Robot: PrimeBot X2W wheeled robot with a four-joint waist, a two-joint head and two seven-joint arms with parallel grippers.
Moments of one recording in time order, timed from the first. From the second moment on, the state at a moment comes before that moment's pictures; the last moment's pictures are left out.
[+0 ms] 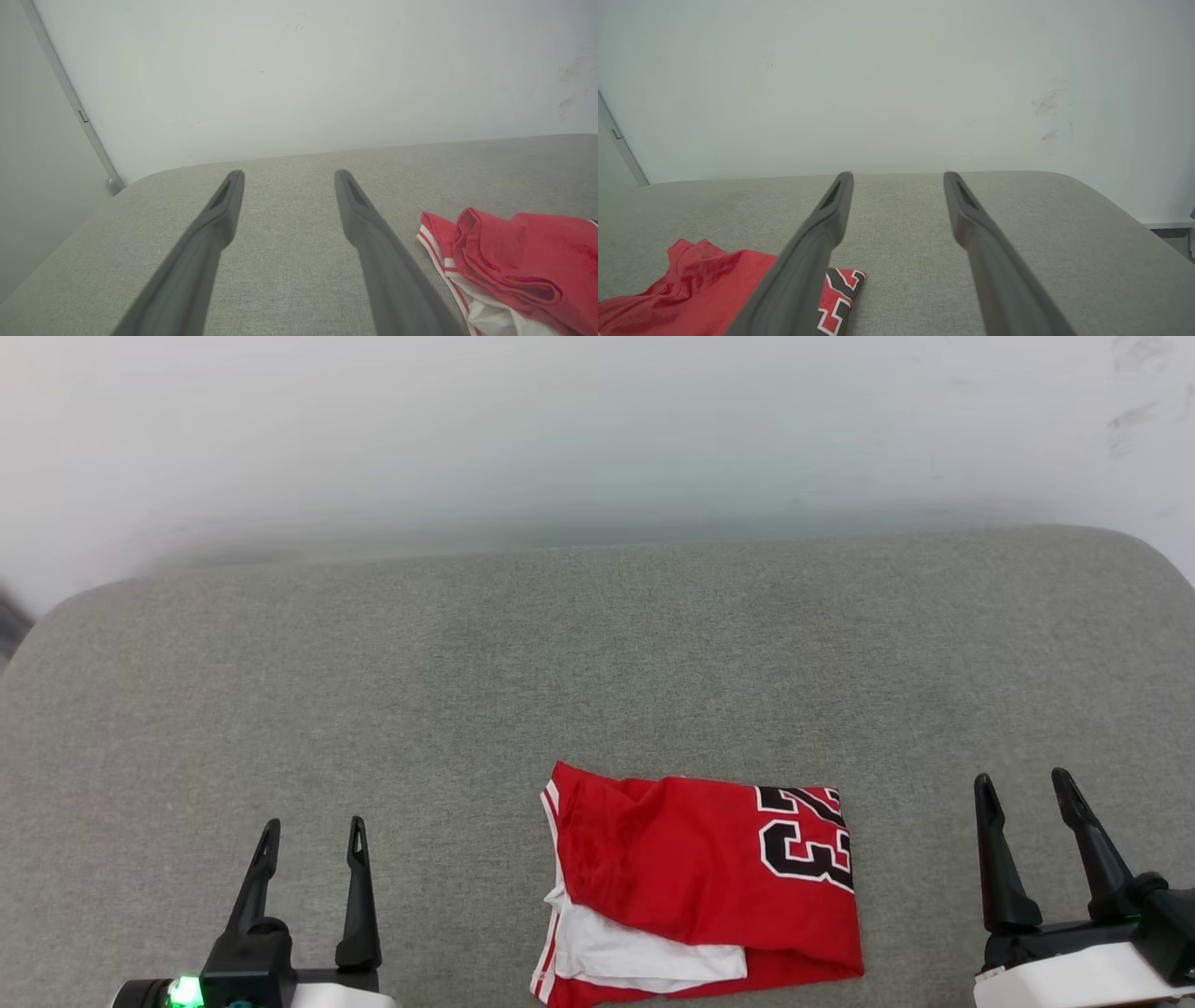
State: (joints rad) left arm 0.13 0.09 -0.02 -0.05 -0.02 0.08 -0.26; right arm 0.07 -0.12 -0.03 0.00 0.17 0.13 -0.26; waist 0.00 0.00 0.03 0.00
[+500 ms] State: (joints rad) left arm 0.13 0.08 -0.02 -0.06 -0.03 0.08 -0.26; right arm -0.16 -0.21 -0.07 -0.08 0.17 0.13 -0.22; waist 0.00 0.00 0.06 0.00
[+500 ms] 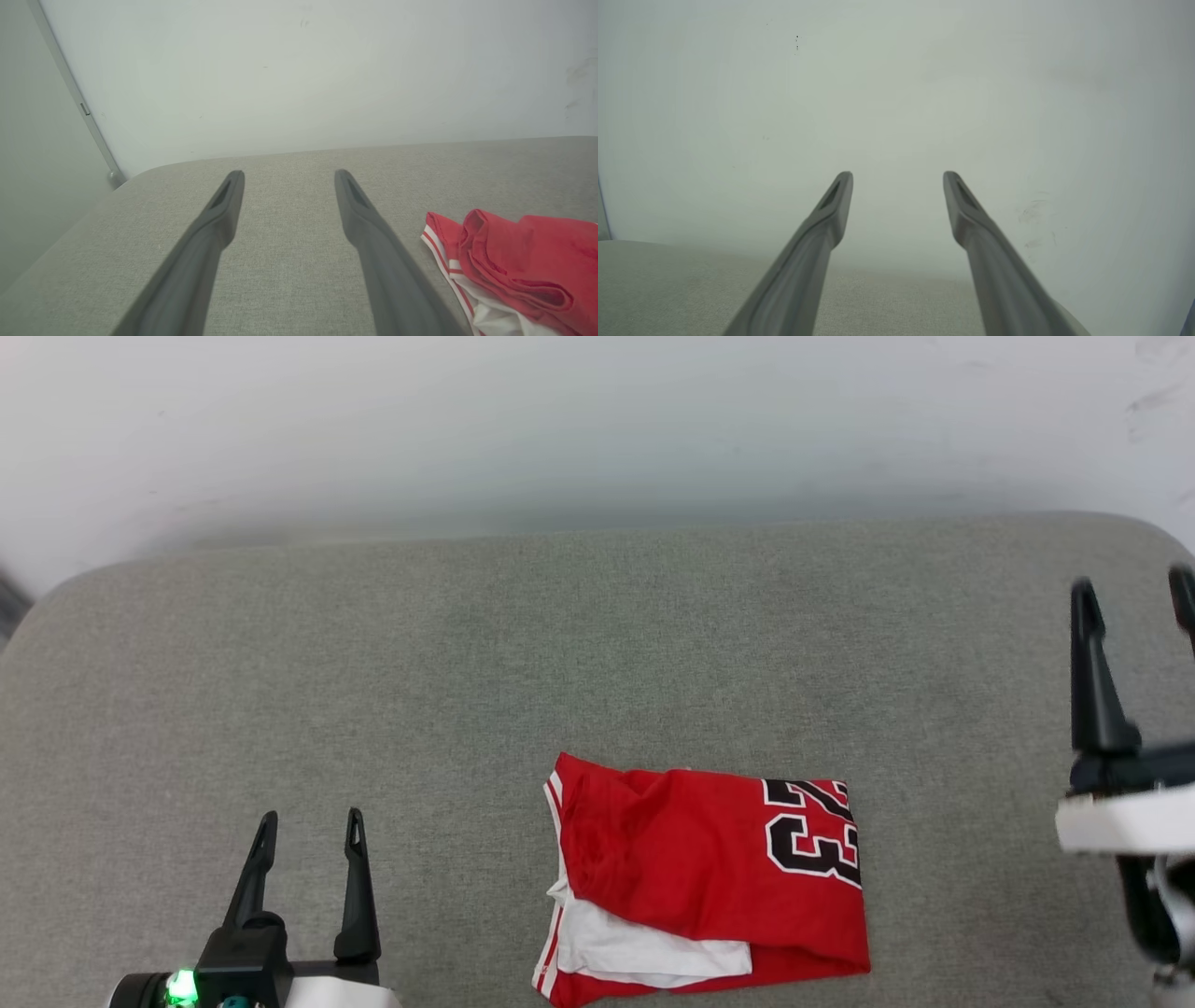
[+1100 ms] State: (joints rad) left arm 0.06 0.07 -0.02 -0.06 -0.03 0.06 -0.26; right arm -0.41 -0.51 0.22 0.05 0.81 0.13 0.87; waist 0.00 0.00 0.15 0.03
